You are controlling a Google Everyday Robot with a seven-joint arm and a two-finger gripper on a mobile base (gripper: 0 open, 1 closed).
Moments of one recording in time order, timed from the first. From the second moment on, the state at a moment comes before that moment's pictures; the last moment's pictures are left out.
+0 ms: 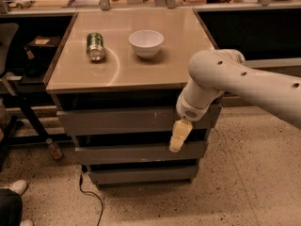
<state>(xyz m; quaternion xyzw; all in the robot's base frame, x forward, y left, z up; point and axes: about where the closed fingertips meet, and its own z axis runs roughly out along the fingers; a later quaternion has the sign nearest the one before) 0.552 -0.098 0.697 -0.61 0.78 0.07 0.13</state>
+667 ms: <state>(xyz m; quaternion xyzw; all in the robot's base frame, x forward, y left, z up) 0.572 -0.081 0.670 -0.63 0.76 0.07 0.11</state>
